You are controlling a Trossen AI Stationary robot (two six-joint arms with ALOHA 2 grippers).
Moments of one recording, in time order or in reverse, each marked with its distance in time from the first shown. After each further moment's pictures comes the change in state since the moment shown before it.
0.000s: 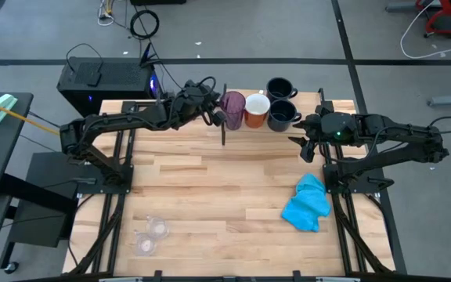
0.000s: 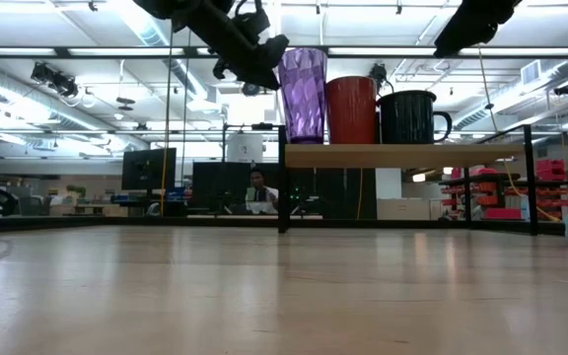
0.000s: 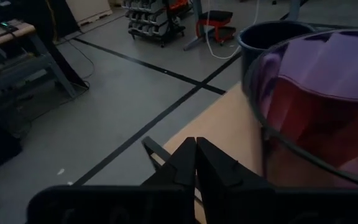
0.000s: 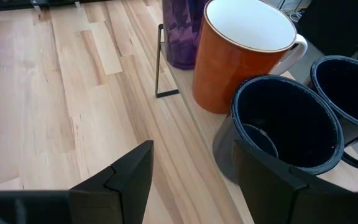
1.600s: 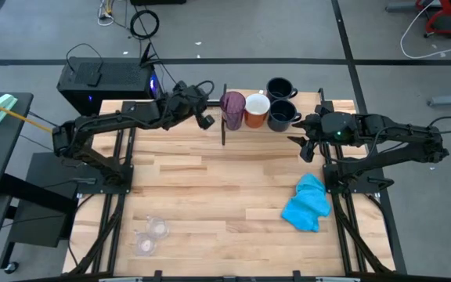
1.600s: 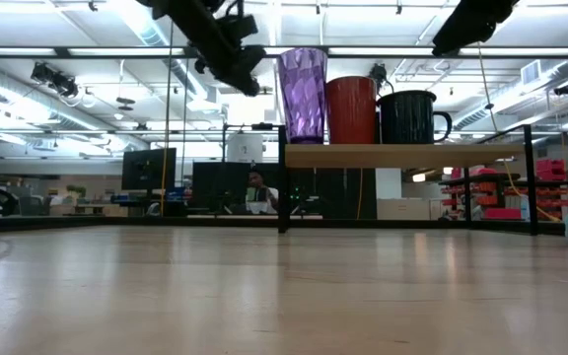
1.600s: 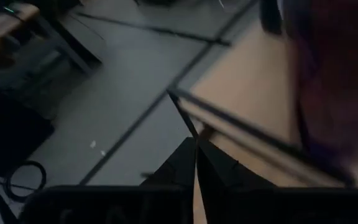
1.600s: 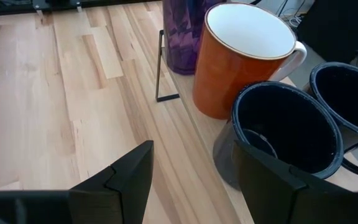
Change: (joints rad) left arm 0.006 -0.077 -0.001 -0.268 -0.031 0.074; right arm 0.000 0.000 0.000 0.018 0.000 -0.013
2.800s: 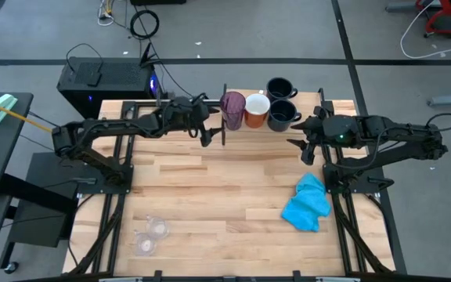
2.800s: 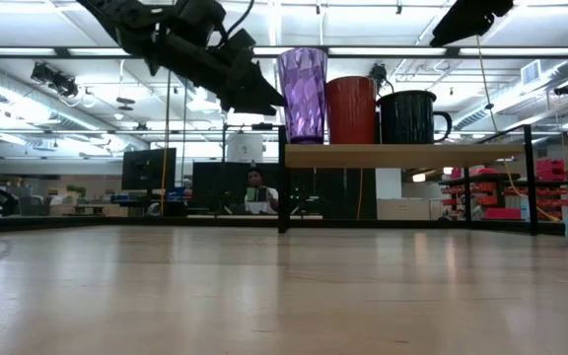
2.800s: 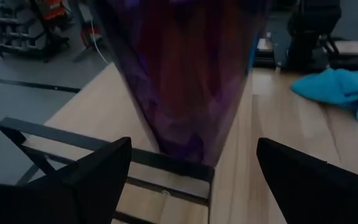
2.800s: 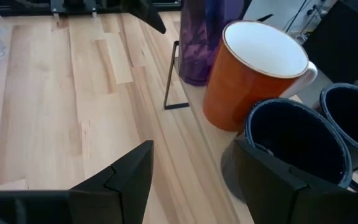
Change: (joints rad) left arm 0.062 0.002 -0.320 0.531 0.592 0.040; right arm 0.064 -0.002 0.000 0.026 0.026 -0.036
